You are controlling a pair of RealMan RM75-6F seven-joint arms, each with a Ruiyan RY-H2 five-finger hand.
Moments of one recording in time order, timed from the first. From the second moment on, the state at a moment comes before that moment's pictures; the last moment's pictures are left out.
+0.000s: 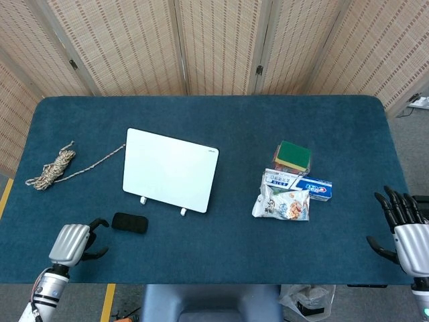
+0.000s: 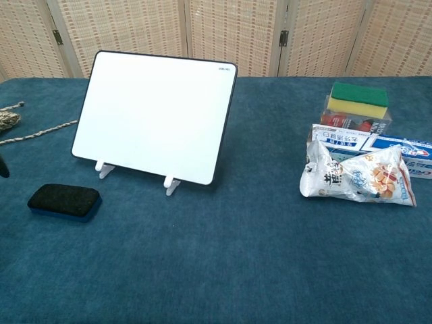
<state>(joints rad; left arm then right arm) -0.24 -1.26 -0.04 -1.74 1.40 1.23 0.20 0.02 -1.06 0.04 -1.60 -1.62 1.58 0.05</state>
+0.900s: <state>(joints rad) -0.43 -1.37 -0.11 -1.66 1.14 0.99 0.23 0.02 -1.06 0.03 -1.60 -1.62 1.59 0.06</state>
